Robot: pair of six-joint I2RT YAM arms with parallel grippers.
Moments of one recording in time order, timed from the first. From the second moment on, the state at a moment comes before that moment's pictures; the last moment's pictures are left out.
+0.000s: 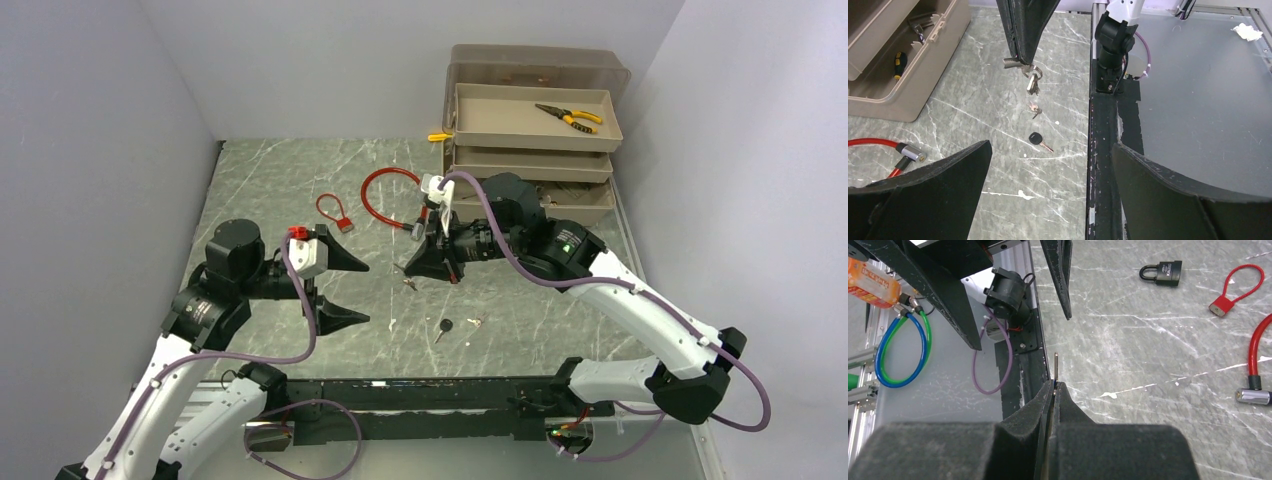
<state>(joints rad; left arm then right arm) -0.43 0.71 0.96 -0.56 1.03 0.25 0.89 1.20 1.38 -0.59 -0.56 0.04</state>
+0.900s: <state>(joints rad) -0.43 0.87 1.02 -0.44 1.14 0.15 0.89 1.22 1.37 -0.56 -0.64 0.05</state>
